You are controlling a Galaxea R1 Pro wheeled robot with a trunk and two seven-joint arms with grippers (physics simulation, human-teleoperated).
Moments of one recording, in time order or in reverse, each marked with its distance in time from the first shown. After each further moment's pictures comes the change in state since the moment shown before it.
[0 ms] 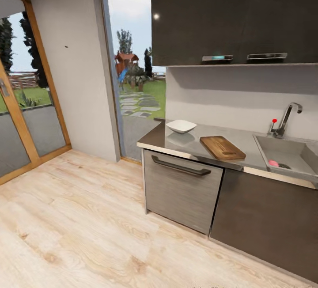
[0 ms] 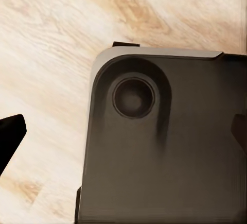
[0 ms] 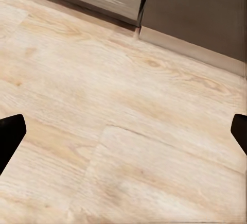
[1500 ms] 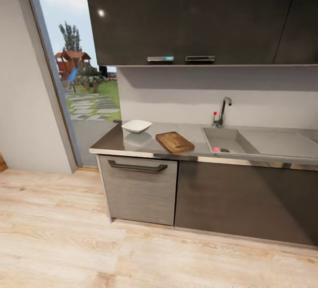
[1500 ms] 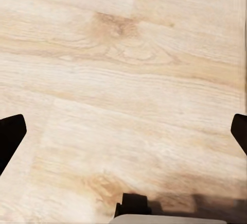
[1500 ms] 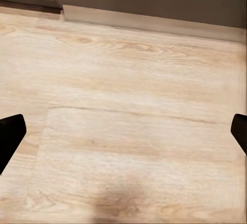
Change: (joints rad) left arm -0.001 0.031 0.013 -0.373 -0.002 -0.047 -0.006; right arm 0.000 0.001 0.002 0.002 0.000 0.000 0.000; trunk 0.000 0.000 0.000
